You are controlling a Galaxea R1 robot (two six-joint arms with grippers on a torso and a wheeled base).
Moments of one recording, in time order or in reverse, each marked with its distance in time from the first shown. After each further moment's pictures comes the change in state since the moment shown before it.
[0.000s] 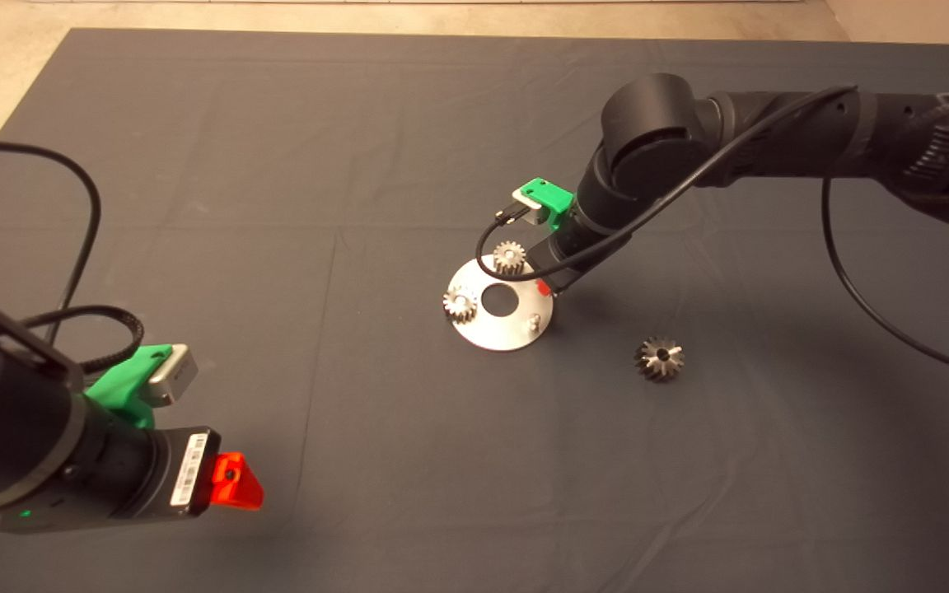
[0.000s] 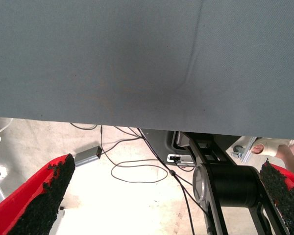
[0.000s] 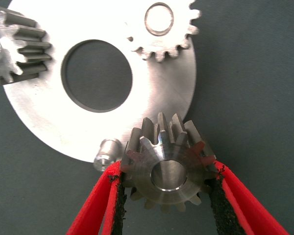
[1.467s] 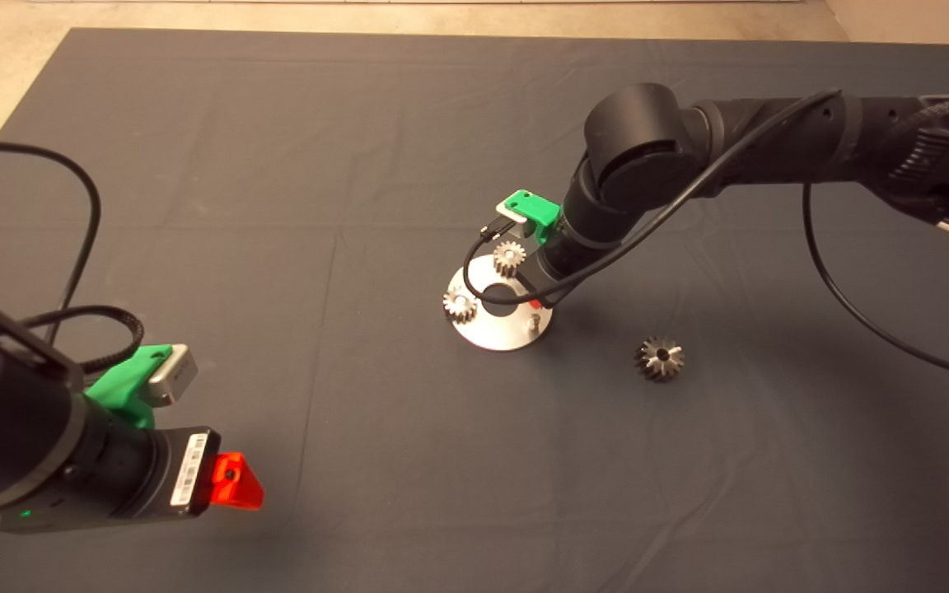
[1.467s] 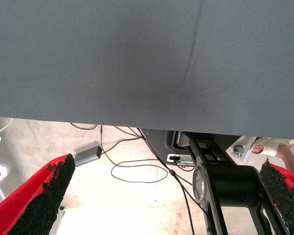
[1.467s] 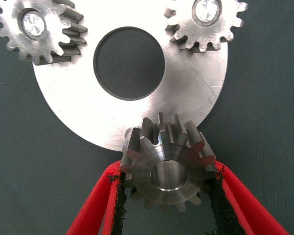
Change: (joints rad) left arm 0.000 0.000 0.000 0.000 0.000 0.000; right arm -0.001 0.021 0.045 0.000 -0.030 0.000
